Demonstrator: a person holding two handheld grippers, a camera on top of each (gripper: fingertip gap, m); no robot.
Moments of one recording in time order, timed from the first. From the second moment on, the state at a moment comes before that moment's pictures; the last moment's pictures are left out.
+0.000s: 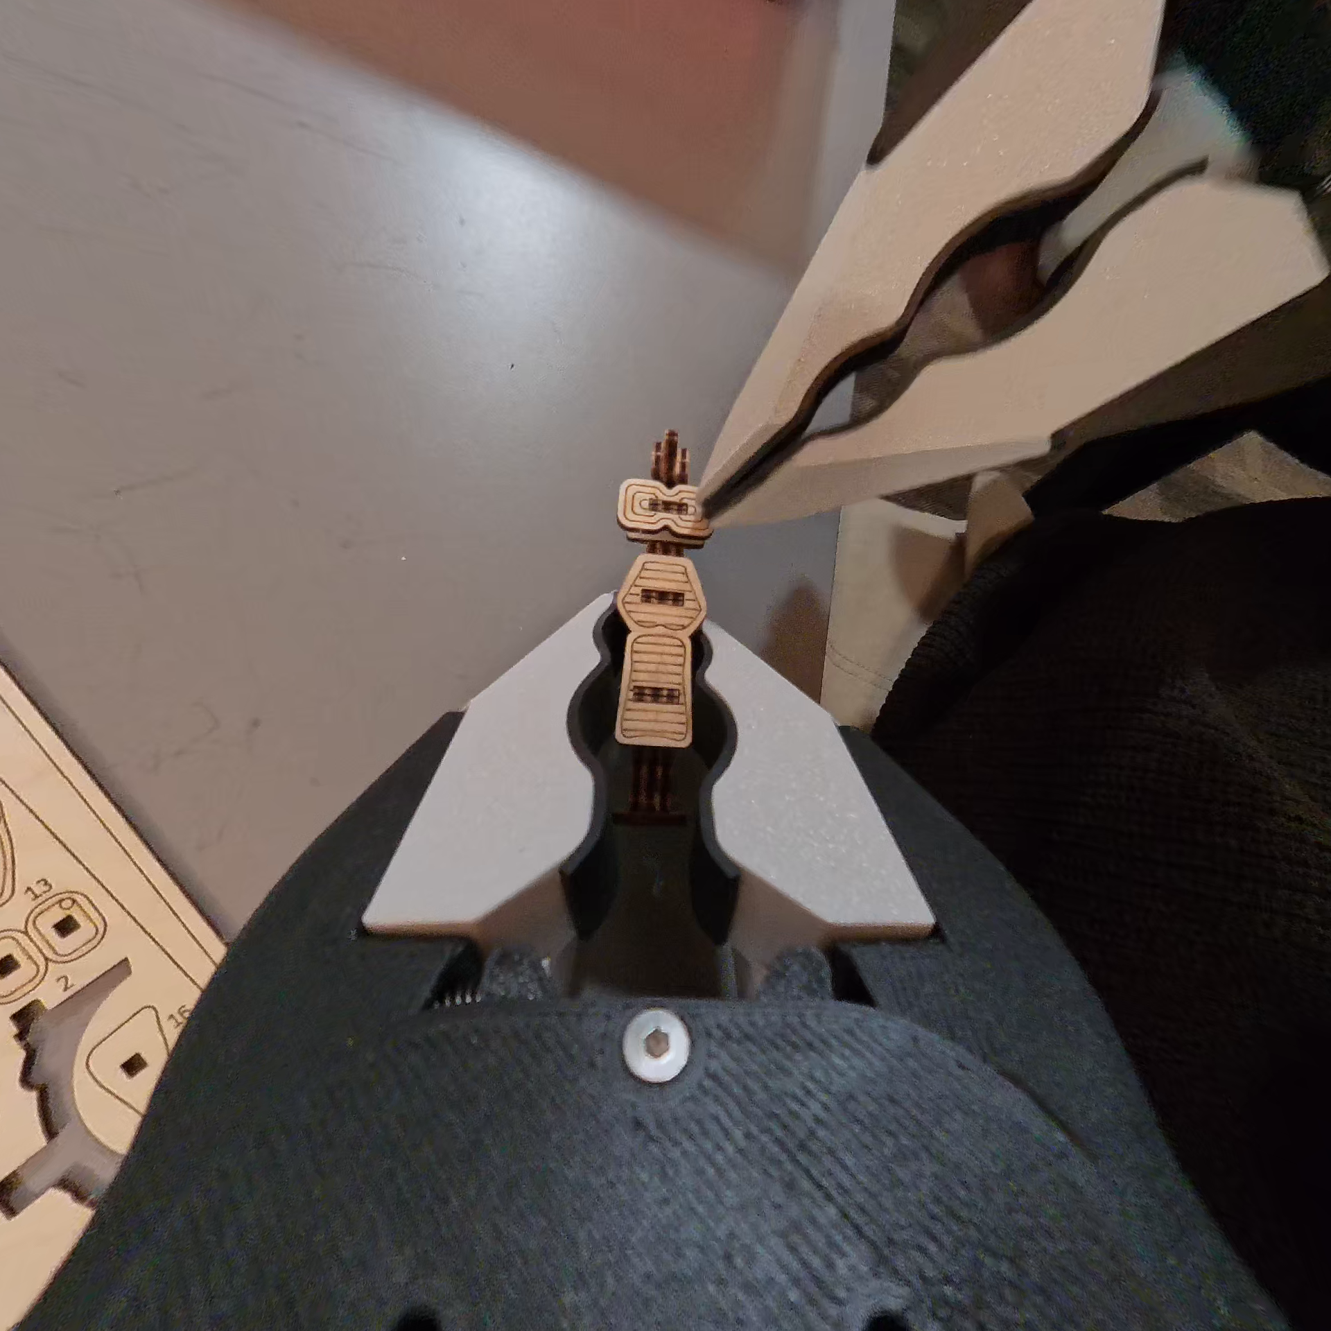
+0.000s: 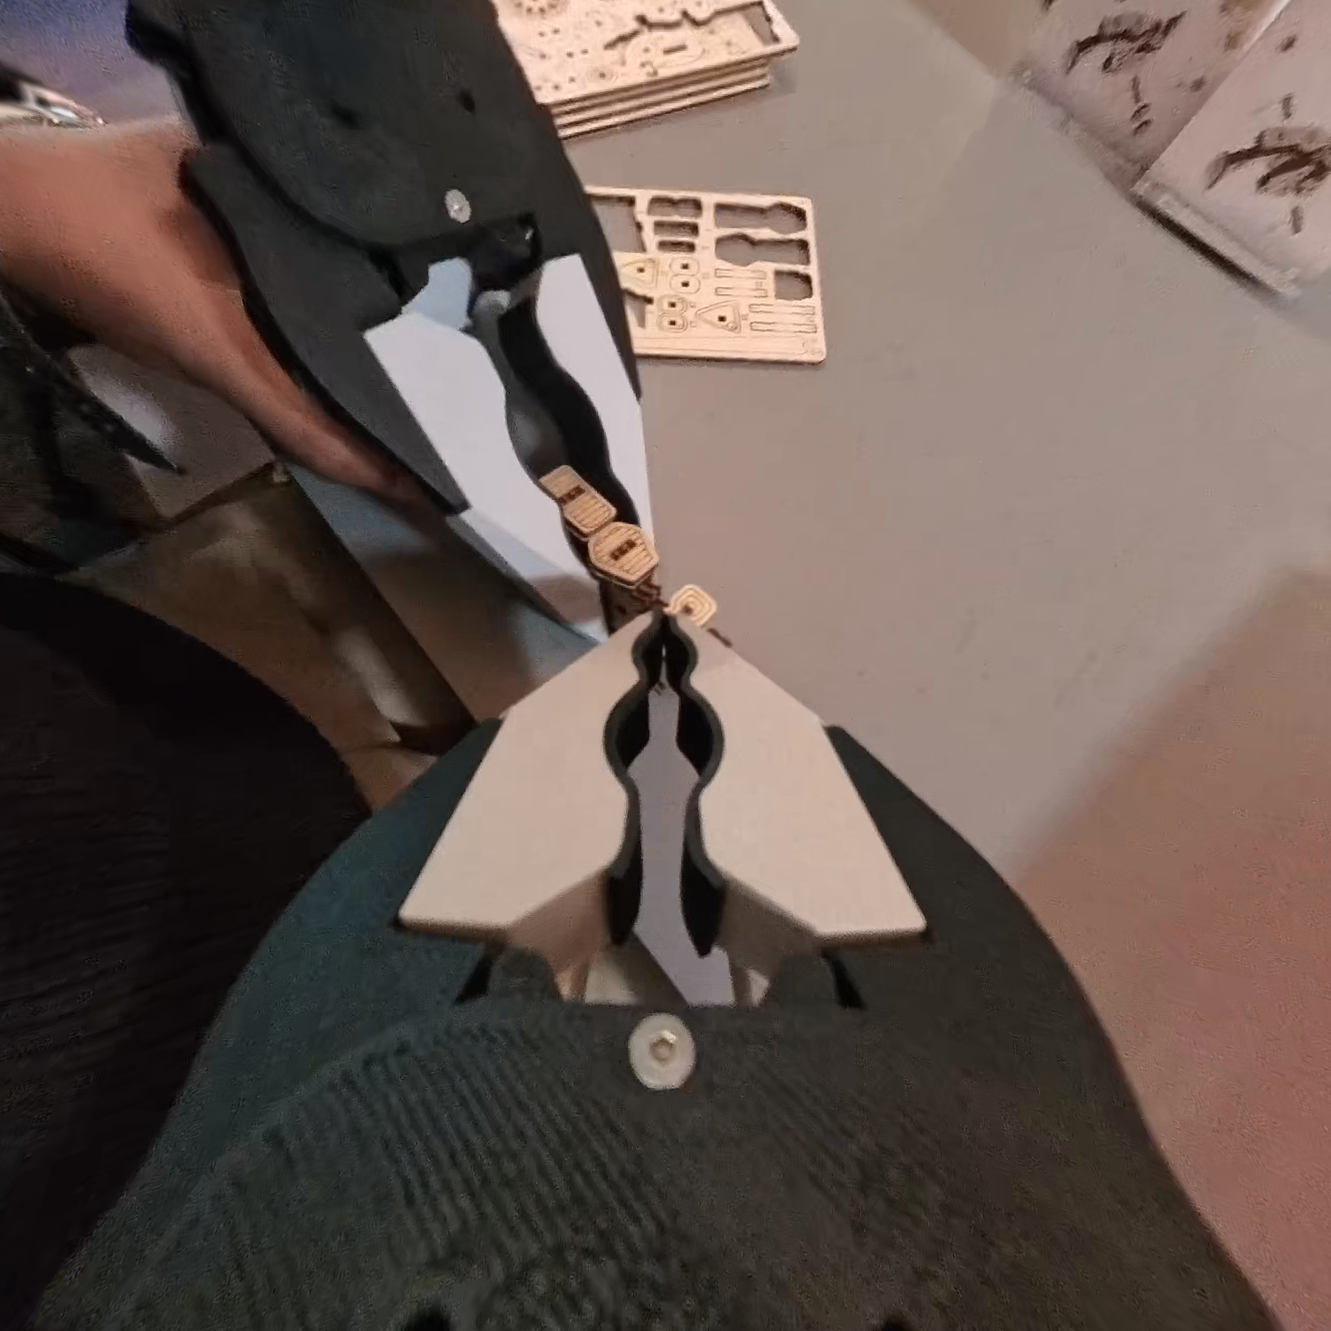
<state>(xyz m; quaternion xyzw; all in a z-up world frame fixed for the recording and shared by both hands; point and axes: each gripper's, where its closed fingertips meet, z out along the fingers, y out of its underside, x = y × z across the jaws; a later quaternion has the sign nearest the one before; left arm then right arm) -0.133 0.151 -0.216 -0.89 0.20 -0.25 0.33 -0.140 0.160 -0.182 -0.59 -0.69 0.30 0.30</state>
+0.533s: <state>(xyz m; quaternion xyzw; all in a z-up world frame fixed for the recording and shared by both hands) -0.133 0.151 -0.216 -0.89 0.20 -0.25 0.33 -0.144 0.165 -0.146 -0.56 -0.66 0.32 0.39</state>
